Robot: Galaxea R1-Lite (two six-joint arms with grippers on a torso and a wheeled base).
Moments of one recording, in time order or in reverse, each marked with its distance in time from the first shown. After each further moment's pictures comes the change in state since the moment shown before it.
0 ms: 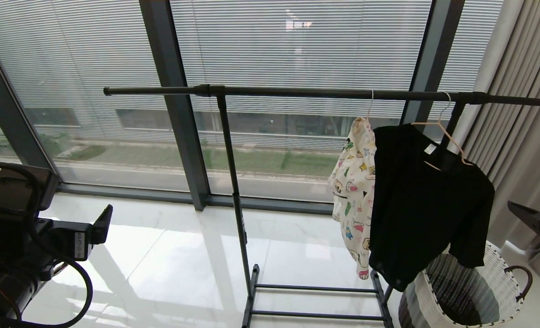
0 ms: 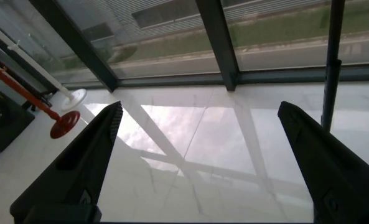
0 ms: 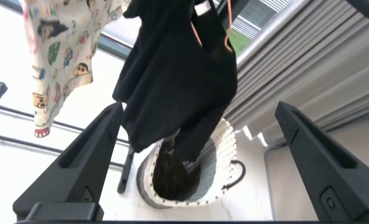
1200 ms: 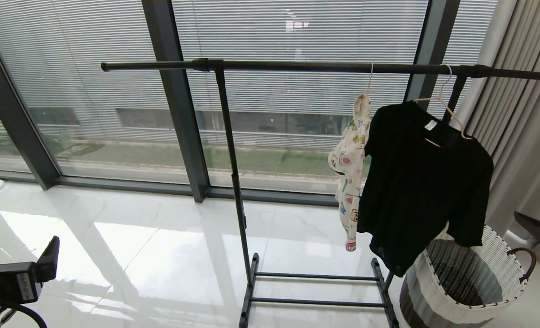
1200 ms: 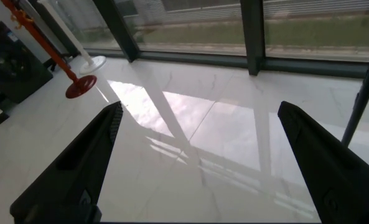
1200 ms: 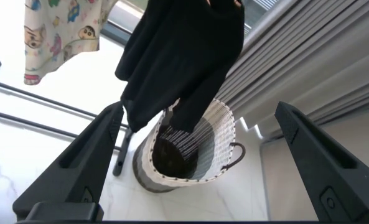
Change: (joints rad) left arm 0.131 -0.193 0.185 0.000 0.034 -0.083; right arm -0.003 -0.053 0.050 -0.001 -0.003 -0.048
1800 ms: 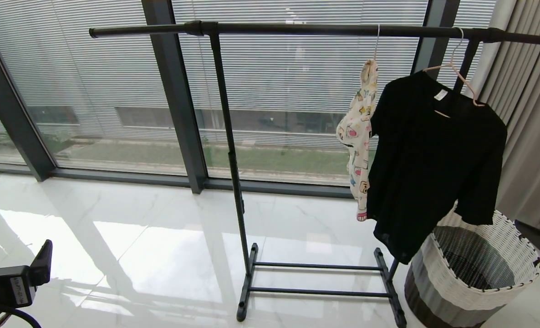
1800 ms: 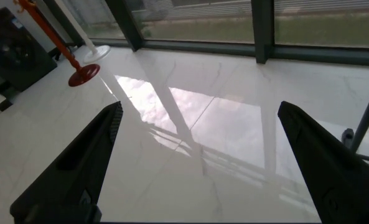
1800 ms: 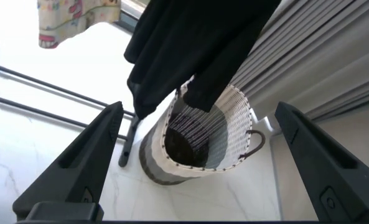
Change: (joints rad) left arm 0.027 -0.013 0.015 0.000 0.007 -0.004; right arm -0.002 -0.016 0.038 -0.003 0.000 0.001
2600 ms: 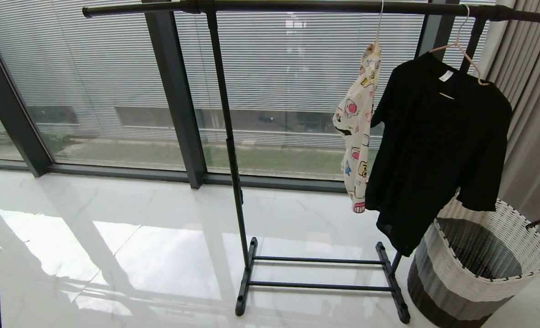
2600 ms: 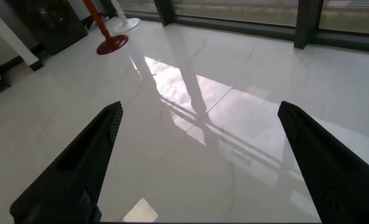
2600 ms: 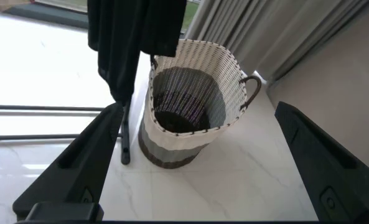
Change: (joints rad) left arm 0.110 -0.300 0.081 0.239 0.071 -0.044; right arm -0.260 -0.202 0.231 -0.103 0.004 0.200
